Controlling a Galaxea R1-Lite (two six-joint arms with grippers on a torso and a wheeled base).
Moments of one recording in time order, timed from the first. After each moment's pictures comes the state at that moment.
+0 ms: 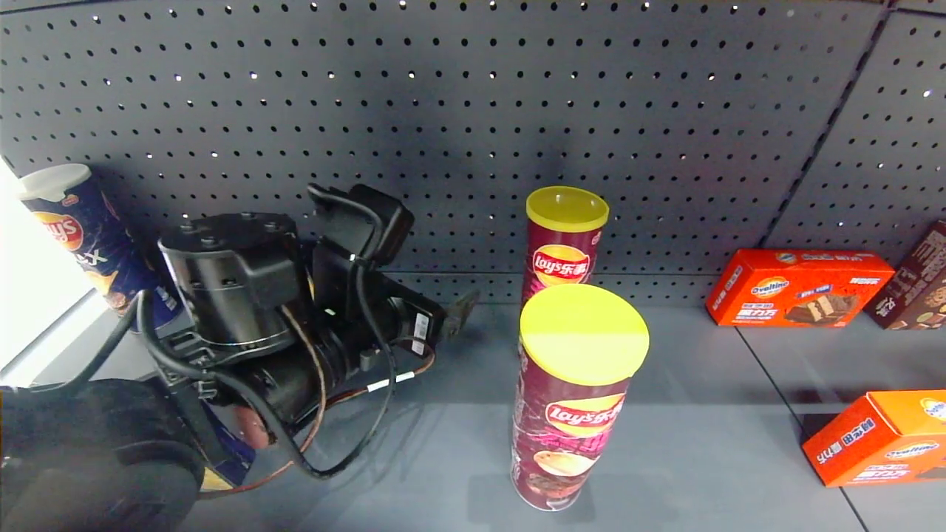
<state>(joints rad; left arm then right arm) -0.64 1.67 -0.76 -0.87 0.20 0.18 0.00 0.00 0.00 0.00 -0.04 -0.01</state>
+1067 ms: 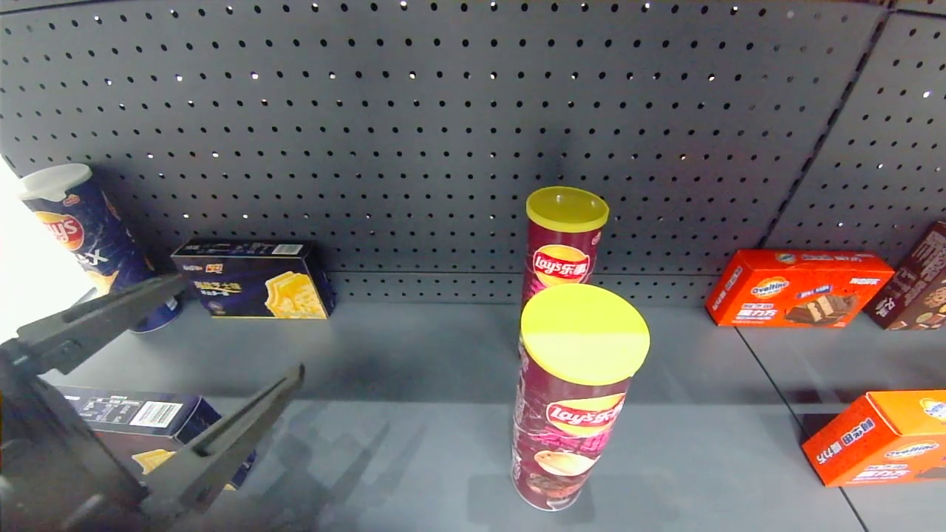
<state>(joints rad) -0.76 0.98 -0.32 -0.84 0.21 0.26 0.00 0.00 0.00 0.00 -0.04 -0.01</state>
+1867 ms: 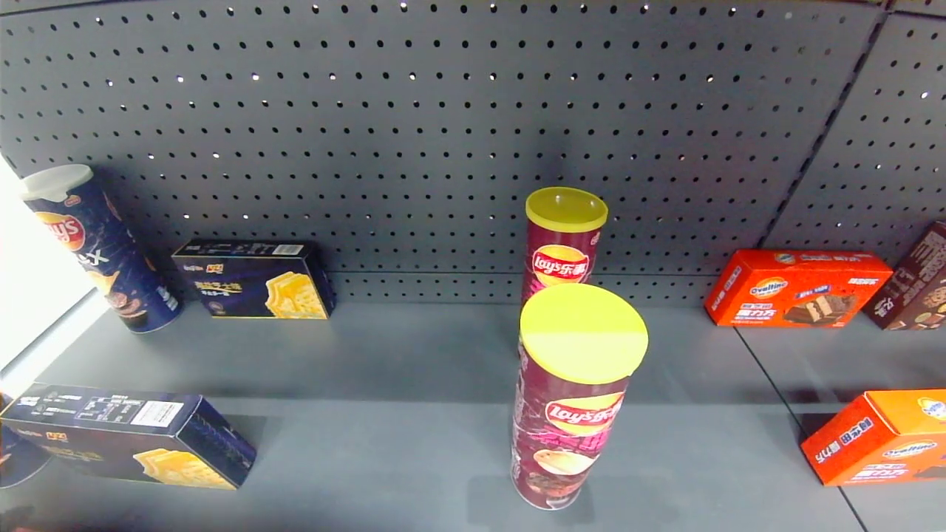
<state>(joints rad) -0.14 0.33 -0.02 -0.25 -0.07 0.28 0.00 0.00 0.00 0.00 -0.04 -0.01</state>
